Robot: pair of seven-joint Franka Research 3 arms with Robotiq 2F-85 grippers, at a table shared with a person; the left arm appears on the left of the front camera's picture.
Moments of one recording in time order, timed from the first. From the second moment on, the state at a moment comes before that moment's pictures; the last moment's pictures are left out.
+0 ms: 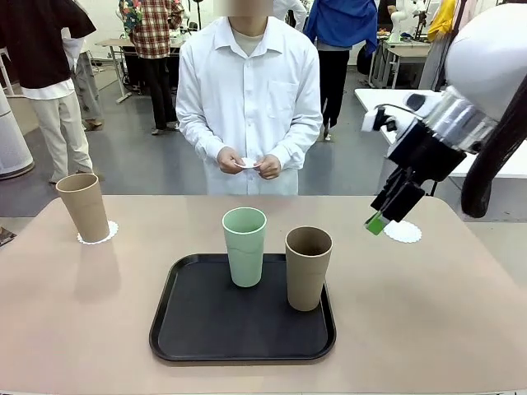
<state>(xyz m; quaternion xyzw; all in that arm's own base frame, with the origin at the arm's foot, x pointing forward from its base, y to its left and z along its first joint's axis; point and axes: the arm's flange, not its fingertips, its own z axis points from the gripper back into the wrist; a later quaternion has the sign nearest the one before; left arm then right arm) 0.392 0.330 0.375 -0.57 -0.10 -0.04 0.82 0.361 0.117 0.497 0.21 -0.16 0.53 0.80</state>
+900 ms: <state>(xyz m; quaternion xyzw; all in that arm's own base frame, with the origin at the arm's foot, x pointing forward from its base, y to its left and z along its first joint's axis) 0.392 0.330 0.375 -0.57 -0.10 -0.04 0.82 0.362 0.014 0.383 0.43 -0.40 0.56 0.59</state>
